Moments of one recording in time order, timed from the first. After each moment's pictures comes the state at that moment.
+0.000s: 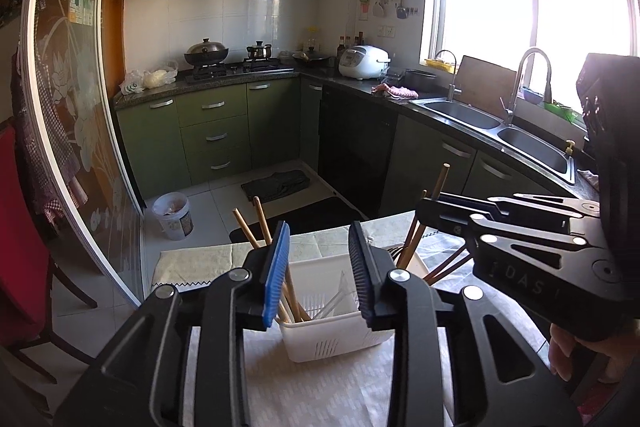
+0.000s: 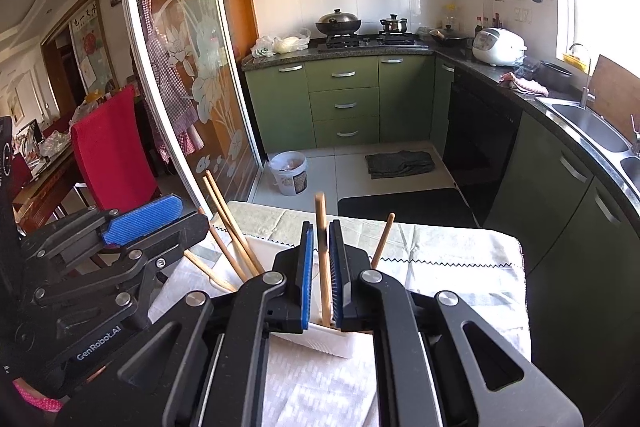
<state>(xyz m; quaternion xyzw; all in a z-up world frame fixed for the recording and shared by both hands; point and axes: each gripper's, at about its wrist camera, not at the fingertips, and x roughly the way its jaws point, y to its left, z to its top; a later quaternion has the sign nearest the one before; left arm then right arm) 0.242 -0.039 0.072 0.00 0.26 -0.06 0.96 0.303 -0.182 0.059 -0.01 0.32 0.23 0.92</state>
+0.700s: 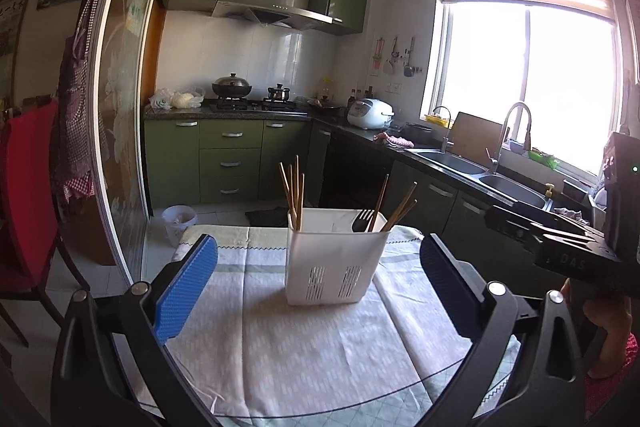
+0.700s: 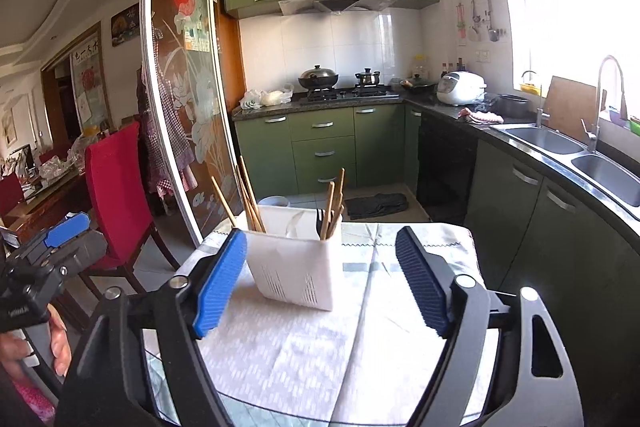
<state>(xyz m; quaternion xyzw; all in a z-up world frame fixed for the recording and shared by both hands) 0.063 -0.014 0.059 -0.06 0.17 -0.04 0.98 0.112 -0.268 0.049 0.01 0.20 0.19 0.96</state>
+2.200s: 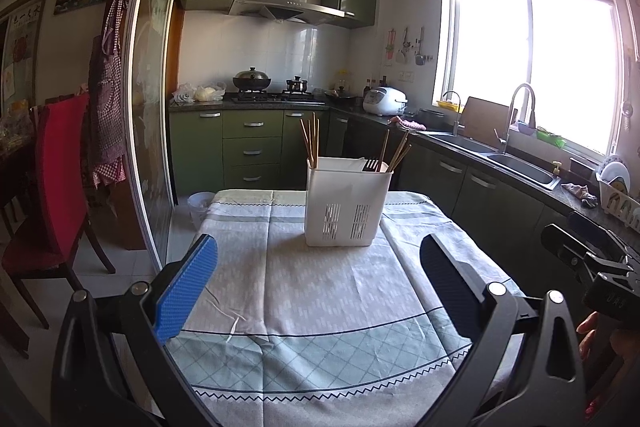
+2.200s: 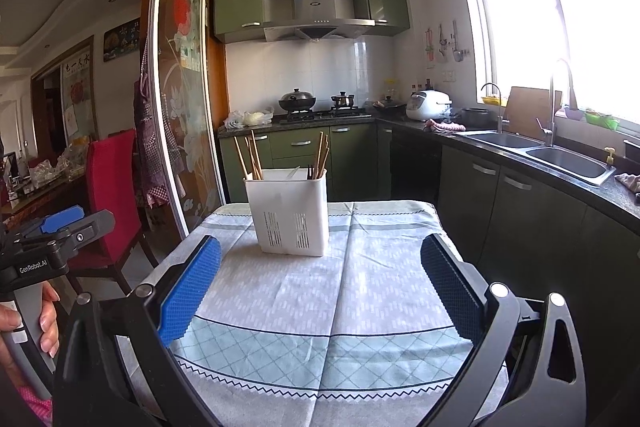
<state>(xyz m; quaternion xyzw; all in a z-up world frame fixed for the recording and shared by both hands) -0.034 -0.022 0.029 -0.05 0.18 -0.01 0.98 -0.030 -0.294 0.022 0.02 0.16 0.15 0.98</state>
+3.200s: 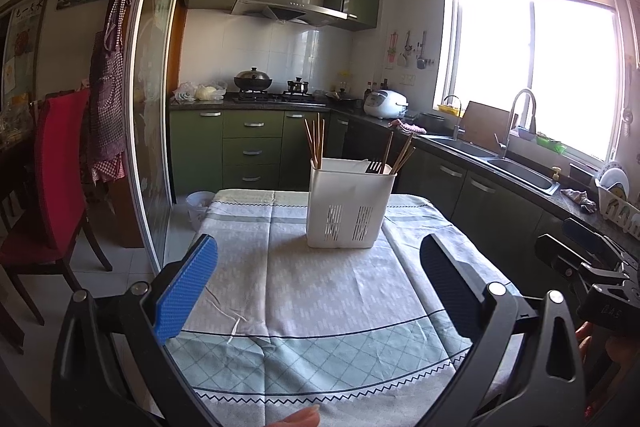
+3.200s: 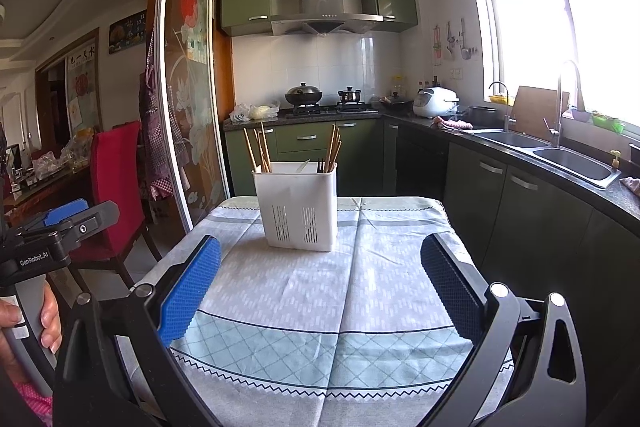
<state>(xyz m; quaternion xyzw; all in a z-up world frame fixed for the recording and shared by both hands) -0.033 -0.015 0.026 -0.06 0.17 -0.01 0.98 -0.025 -0.282 0.015 0.01 0.17 0.16 0.97</state>
